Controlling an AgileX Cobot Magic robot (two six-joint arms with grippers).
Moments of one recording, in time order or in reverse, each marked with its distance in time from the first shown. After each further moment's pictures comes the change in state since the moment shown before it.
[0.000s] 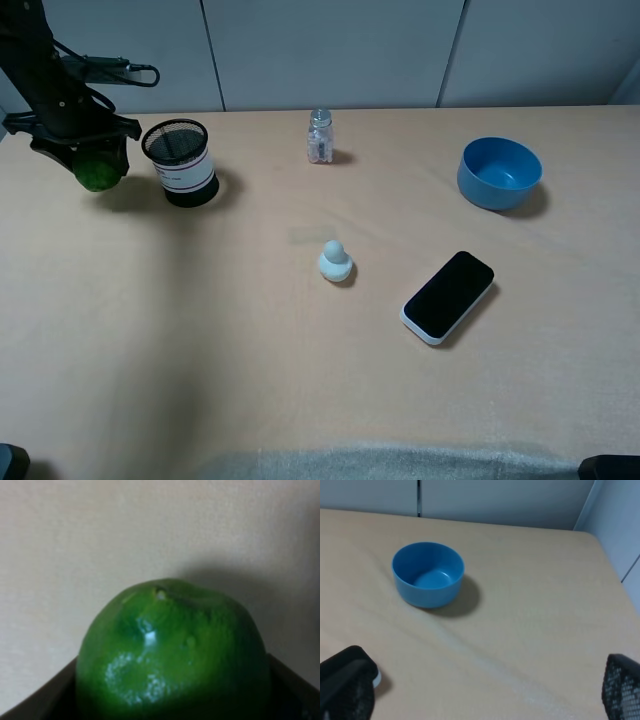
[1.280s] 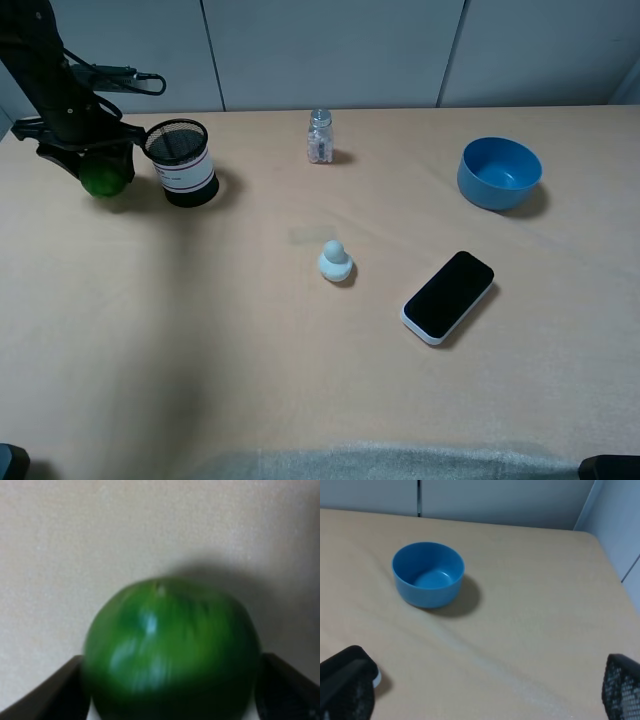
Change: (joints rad) left arm -0.012 0.029 -0.008 0.002 0.004 0.001; right arm 0.000 0.000 0.000 0.000 0.000 0.000
